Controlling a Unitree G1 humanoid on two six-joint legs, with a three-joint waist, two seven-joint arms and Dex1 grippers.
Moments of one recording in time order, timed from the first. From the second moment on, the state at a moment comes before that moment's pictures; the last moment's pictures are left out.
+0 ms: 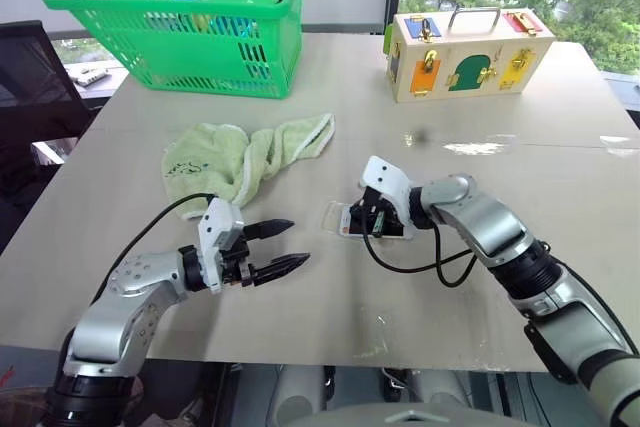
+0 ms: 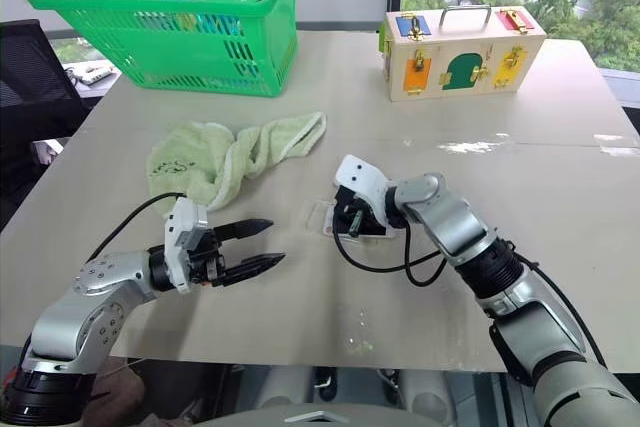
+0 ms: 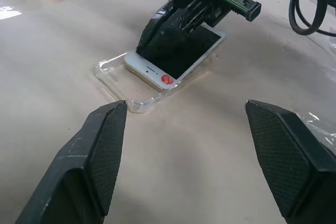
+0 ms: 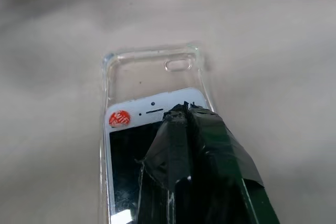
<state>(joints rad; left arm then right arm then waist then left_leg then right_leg) 0.04 0.70 0.13 -0.28 -0.58 0.38 -1.05 -0.69 -0.37 0.51 -0.02 0.11 0.80 0.82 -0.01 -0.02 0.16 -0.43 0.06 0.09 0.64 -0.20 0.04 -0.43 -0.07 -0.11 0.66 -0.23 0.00</state>
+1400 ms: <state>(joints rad) -0.34 0.64 -0.10 0.06 -0.32 0.41 -1.03 -0.35 -0.71 0.27 -0.55 0.21 1.08 0.59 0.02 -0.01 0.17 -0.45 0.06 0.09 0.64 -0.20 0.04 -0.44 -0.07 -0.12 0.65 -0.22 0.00</state>
